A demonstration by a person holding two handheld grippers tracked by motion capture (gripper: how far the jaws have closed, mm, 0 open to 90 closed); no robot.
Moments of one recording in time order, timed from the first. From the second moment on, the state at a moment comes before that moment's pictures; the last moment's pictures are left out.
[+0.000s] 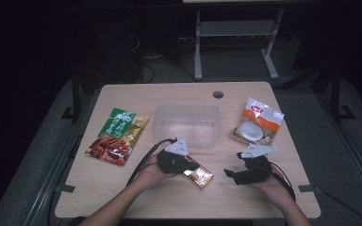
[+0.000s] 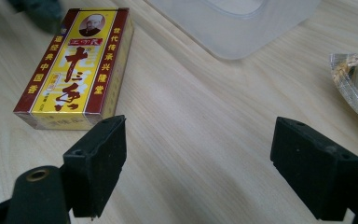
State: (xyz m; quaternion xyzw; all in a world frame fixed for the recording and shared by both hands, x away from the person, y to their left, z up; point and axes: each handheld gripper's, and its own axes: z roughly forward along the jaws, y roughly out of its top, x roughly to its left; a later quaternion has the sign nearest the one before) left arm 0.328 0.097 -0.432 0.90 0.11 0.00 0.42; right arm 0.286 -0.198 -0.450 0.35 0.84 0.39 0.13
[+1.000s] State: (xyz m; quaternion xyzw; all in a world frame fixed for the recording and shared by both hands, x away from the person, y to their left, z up) left arm 0.367 0.122 -0.449 0.92 0.16 0.04 0.36; right arm 0.287 -0.197 -0.452 0.35 0.84 0.39 0.13
